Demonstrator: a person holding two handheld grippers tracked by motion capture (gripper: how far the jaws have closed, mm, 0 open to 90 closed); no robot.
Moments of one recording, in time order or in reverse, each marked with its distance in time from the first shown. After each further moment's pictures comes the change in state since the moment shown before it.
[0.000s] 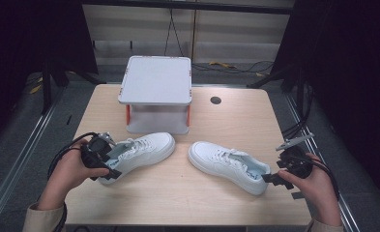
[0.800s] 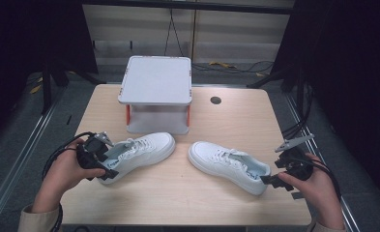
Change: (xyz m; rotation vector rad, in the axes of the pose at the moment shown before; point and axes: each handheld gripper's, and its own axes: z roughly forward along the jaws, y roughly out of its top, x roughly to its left) left arm -0.002 -0.003 -0.008 0.000 0.025 0.040; right arm 0.011 0.002 -0.010 -0.027 0.022 -0.053
